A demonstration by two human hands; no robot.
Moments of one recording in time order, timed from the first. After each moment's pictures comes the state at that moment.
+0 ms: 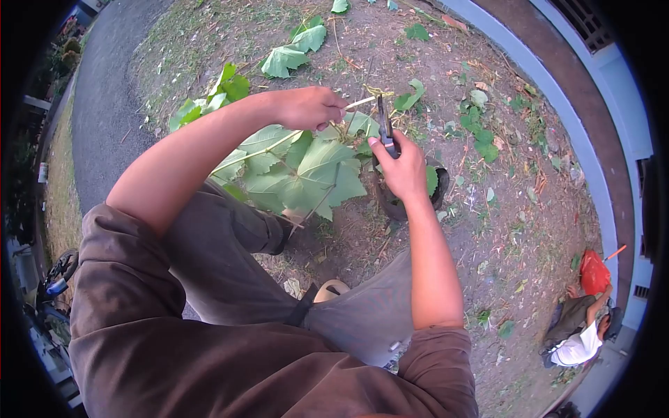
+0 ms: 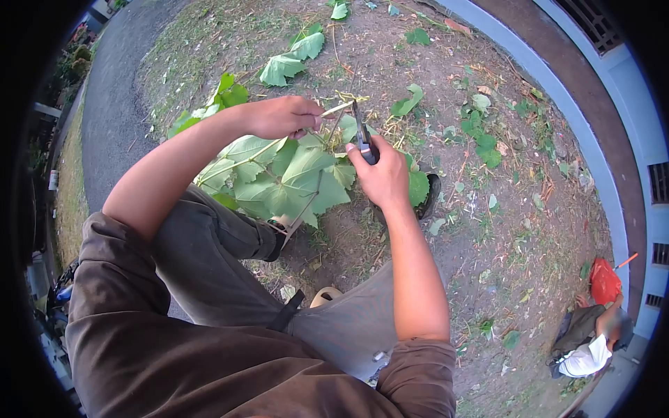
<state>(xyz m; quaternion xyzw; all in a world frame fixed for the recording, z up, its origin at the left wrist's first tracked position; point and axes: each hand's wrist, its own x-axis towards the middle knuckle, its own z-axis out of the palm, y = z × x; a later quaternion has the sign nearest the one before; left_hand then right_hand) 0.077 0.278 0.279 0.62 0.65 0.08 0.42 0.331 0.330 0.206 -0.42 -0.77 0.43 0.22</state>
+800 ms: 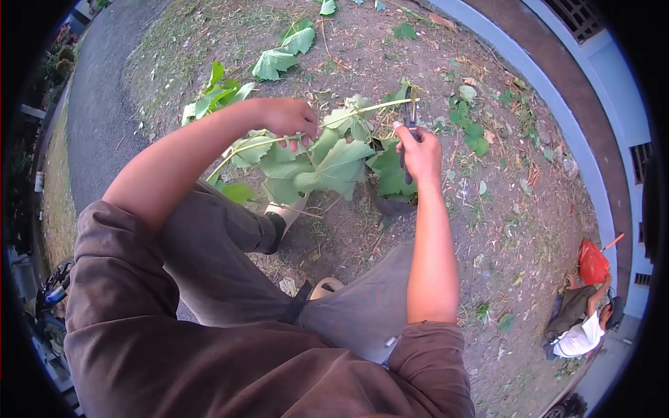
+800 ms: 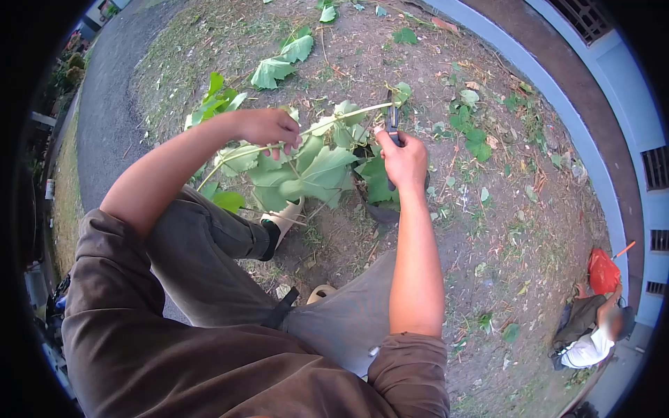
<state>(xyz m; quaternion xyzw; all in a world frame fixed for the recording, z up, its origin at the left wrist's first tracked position) 0.066 0.268 0.258 0.59 0.68 0.00 0.43 0.366 0.376 0.189 -0.53 -0.67 0.46 0.25</state>
